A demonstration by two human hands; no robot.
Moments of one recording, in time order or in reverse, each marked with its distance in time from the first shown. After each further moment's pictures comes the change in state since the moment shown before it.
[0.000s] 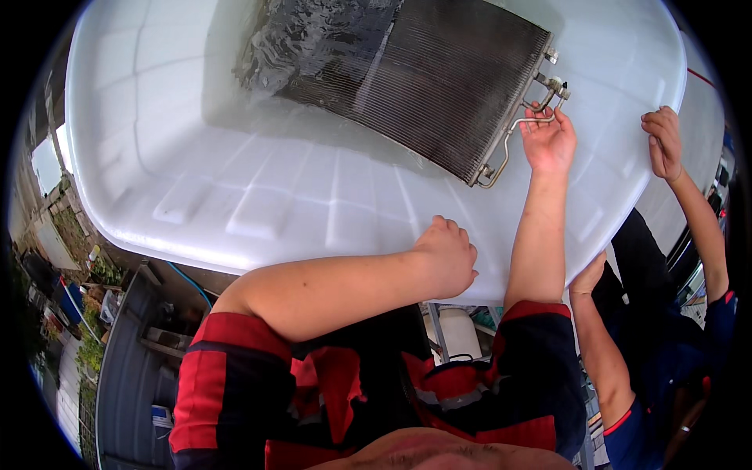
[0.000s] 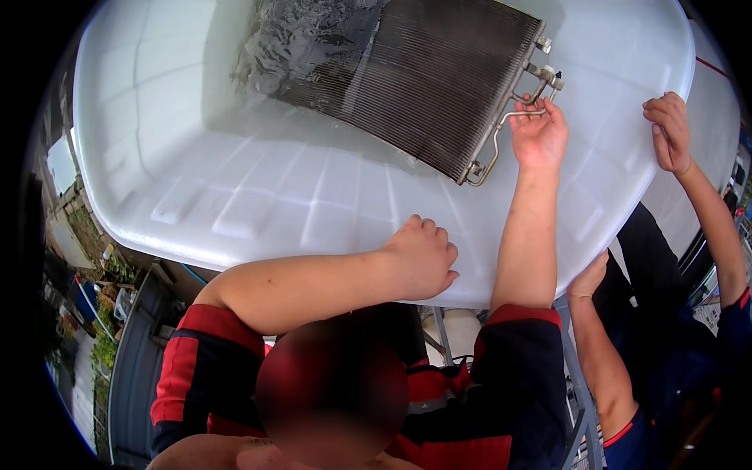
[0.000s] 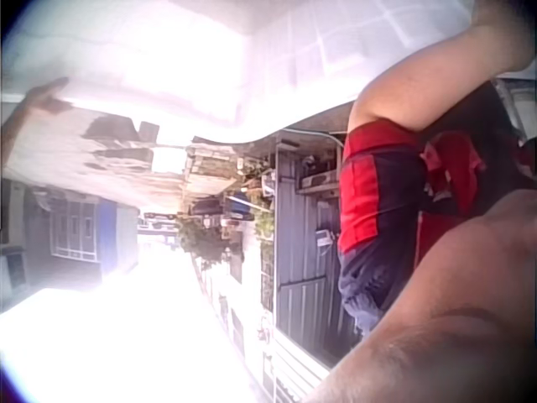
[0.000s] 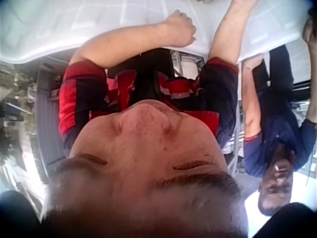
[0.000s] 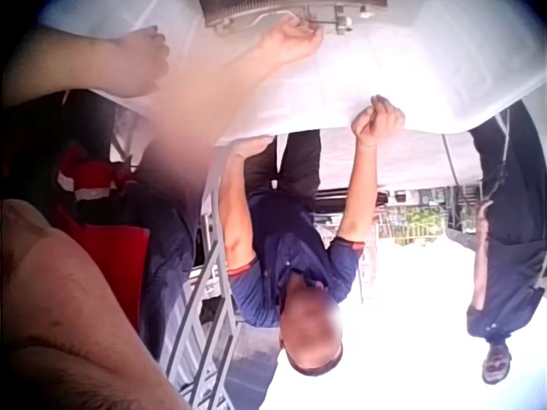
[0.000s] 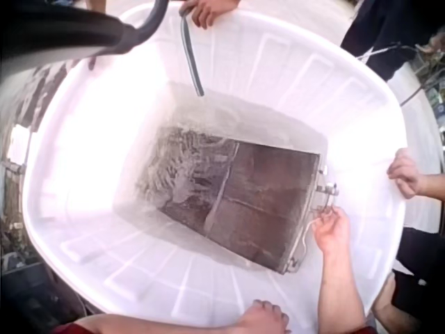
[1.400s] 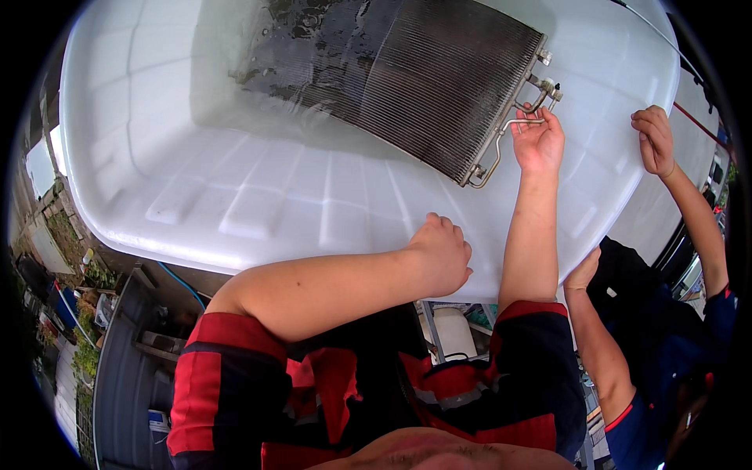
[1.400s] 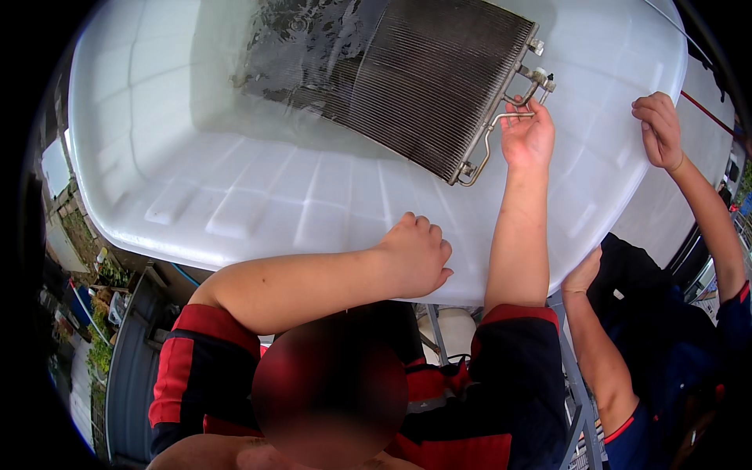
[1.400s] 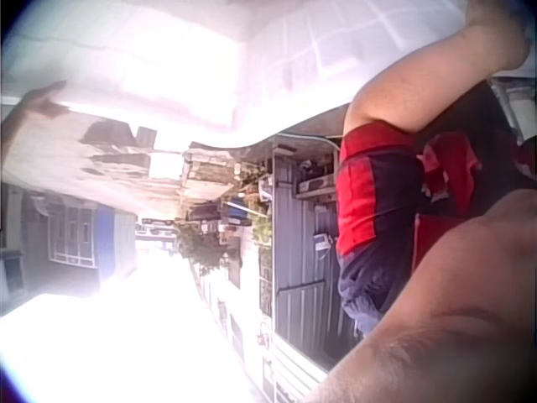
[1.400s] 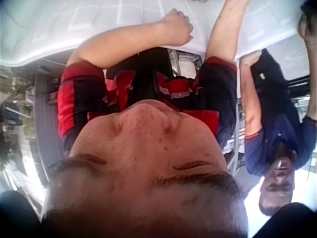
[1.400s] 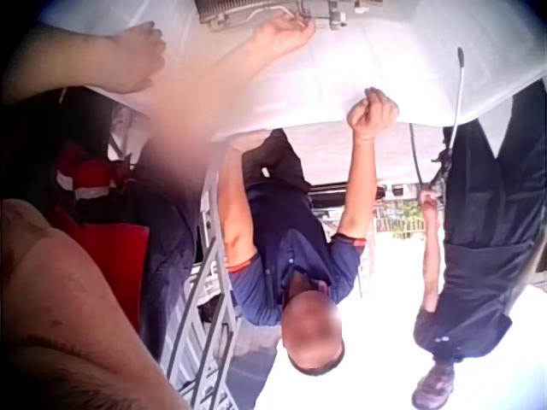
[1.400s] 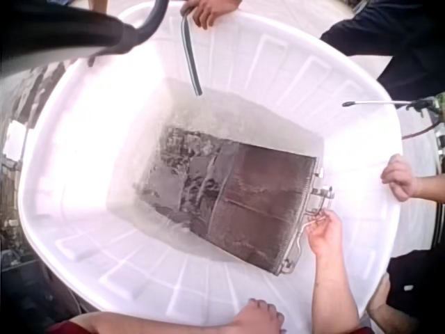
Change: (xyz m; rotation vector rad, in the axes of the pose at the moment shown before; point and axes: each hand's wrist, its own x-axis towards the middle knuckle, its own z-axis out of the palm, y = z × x) left_hand -0.005 -0.002 0.001 0.044 0.089 0.016; right_hand -0.003 0.011 -0.003 -0.066 0.017 -0.047
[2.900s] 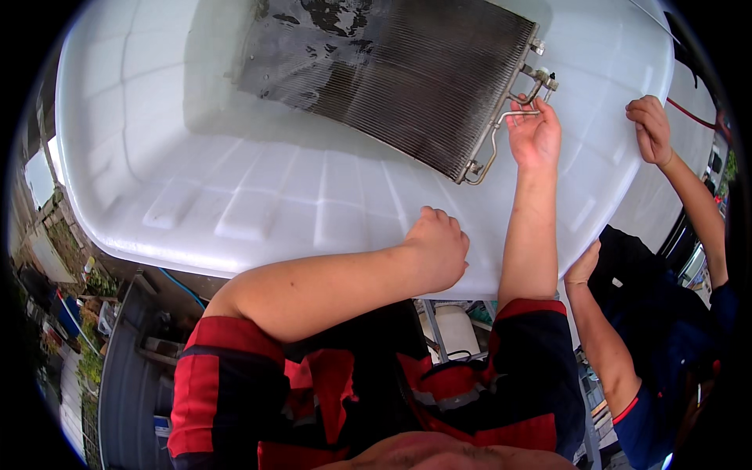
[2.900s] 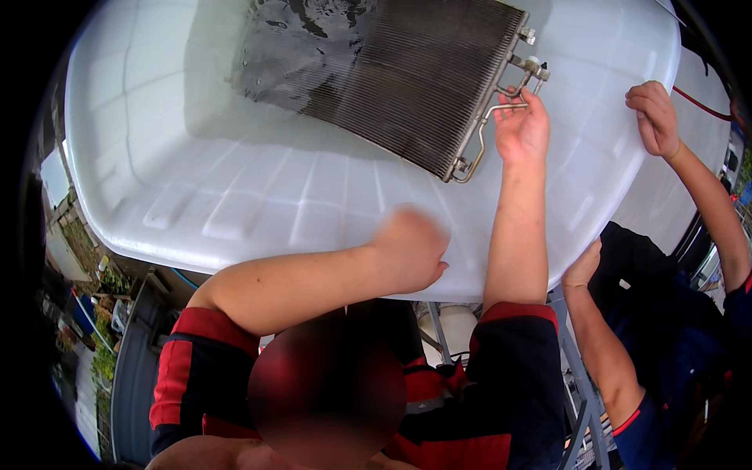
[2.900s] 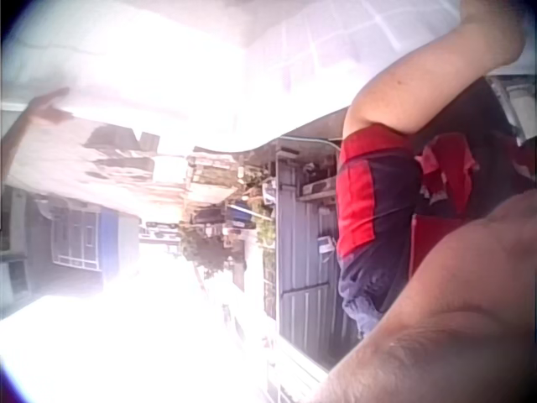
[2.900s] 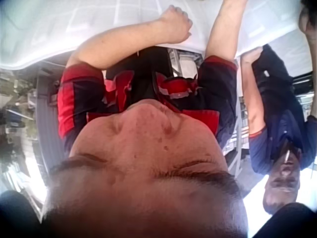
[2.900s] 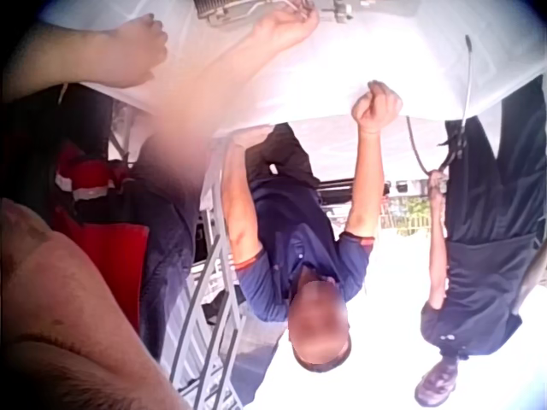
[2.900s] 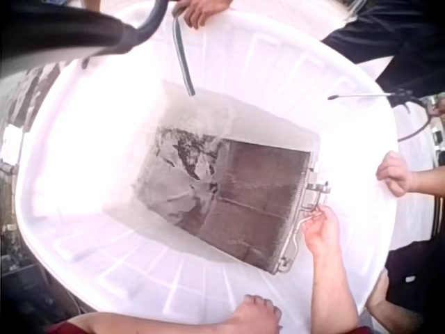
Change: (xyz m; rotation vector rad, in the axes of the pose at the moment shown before) left_hand 0.008 0.004 0.006 -0.067 0.074 -0.061; right_hand -0.010 -0.005 0.002 0.002 -0.057 -0.011
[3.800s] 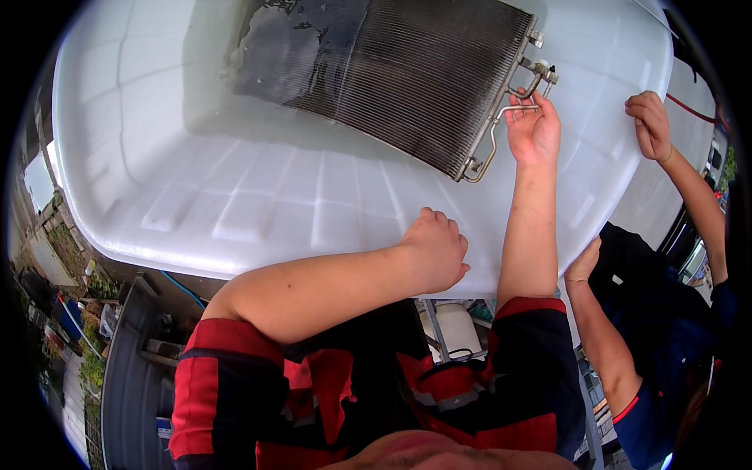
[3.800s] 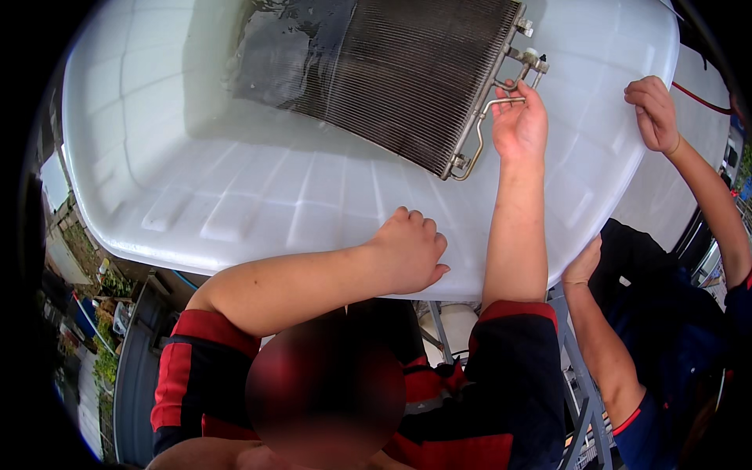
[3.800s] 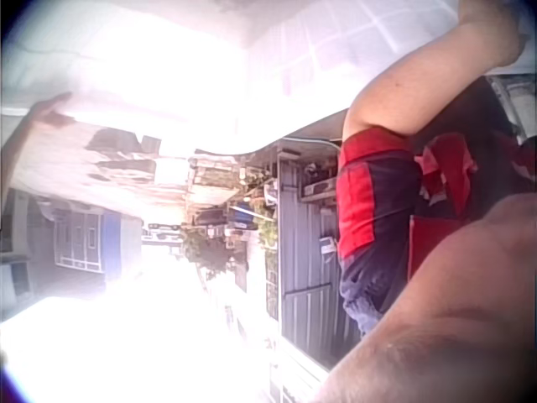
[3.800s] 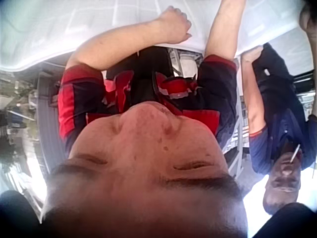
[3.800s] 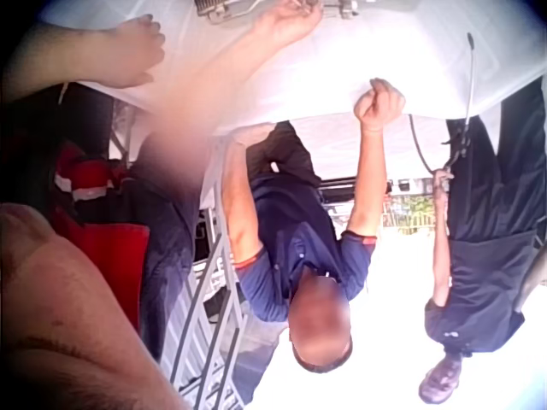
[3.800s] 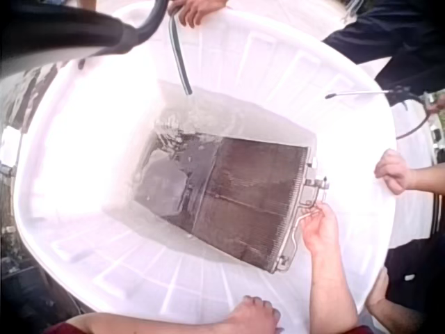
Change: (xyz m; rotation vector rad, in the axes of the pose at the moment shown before) left_hand 0.012 0.007 -0.003 0.083 -0.179 0.045; right_hand 0.002 -0.008 -0.002 0.014 -0.035 -0.015
